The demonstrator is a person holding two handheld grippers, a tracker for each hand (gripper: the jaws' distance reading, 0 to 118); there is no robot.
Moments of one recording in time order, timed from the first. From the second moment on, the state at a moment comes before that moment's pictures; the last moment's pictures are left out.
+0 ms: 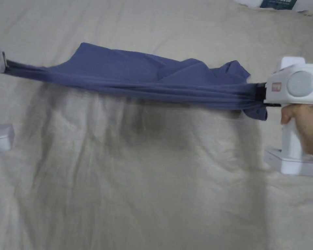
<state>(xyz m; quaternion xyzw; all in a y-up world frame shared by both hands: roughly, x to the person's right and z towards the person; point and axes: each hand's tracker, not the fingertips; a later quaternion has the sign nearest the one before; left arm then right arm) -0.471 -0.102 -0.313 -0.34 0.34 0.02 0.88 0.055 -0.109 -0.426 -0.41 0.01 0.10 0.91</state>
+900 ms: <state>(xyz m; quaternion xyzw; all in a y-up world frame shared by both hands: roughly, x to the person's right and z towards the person) -0.427 -0.171 -0.026 -0.46 0.27 0.08 0.84 0.132 -0.178 -0.177 -0.49 0.05 0.06 0.87</state>
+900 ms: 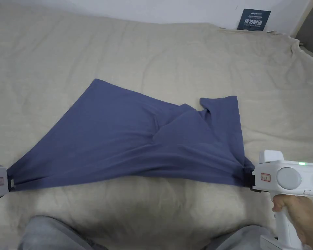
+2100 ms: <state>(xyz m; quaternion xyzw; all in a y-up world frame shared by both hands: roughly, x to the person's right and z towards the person) -0.323 -0.038 -0.067 -0.05 0.17 0.02 0.98 0.108 -0.027 -0.111 -0.09 0.03 -0.02 1.00</state>
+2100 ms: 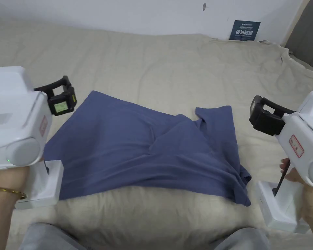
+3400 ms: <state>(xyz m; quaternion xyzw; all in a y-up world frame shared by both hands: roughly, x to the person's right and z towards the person) -0.300 -0.063 -0.096 -0.09 0.13 0.00 0.99 0.111 -0.040 -0.315 -0.39 0.01 0.00 0.92</state>
